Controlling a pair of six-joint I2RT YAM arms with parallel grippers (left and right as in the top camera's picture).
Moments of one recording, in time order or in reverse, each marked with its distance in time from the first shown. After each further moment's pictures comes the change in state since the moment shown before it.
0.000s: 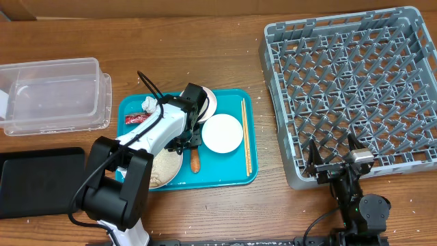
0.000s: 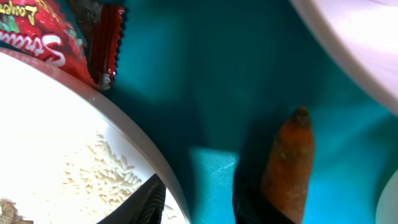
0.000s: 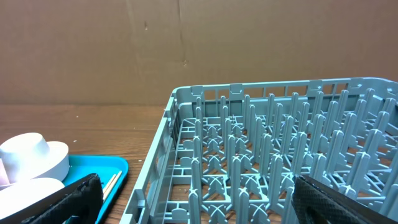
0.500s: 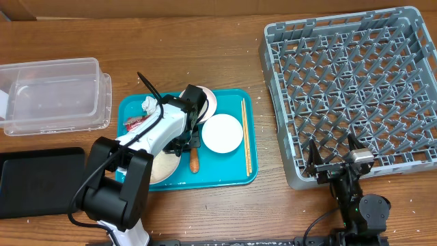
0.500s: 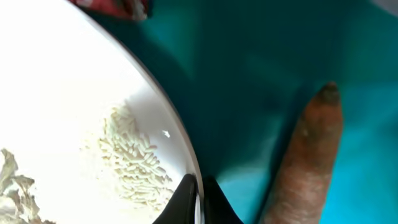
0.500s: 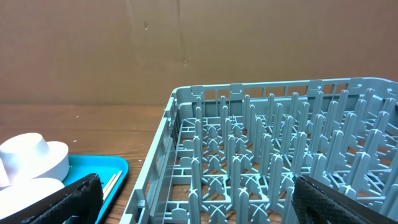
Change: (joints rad) left arm 0.000 0.000 -0.002 -0.048 -0.019 -0.007; right arm 0.000 0.000 0.000 0.000 0.000 0.000
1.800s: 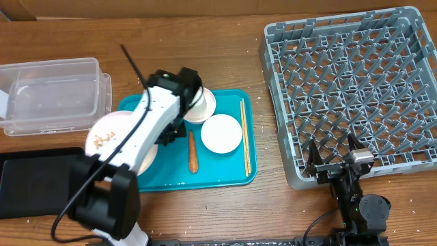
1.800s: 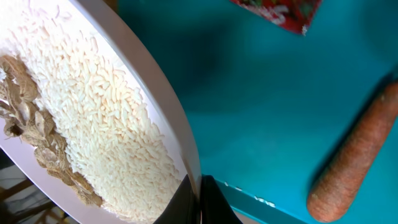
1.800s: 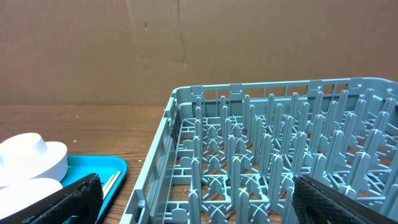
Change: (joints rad) left arm 0.033 -0.076 0.280 -0.489 -0.208 -0.120; right arm 0.000 0.000 0.000 0.000 0.000 0.000
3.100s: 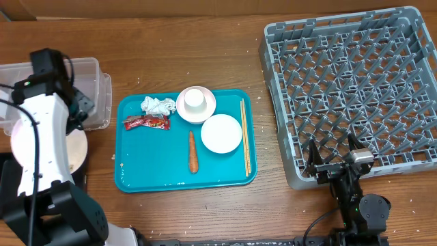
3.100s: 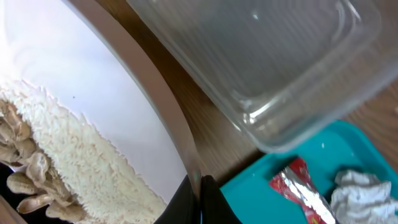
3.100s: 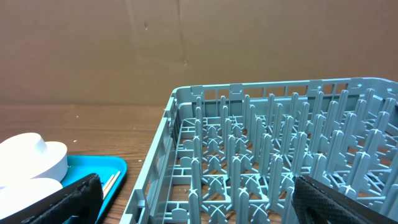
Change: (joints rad) left arm 0.700 -0.122 0.031 0.328 0.123 0.110; right arm 0.000 0.000 0.000 0.000 0.000 0.000
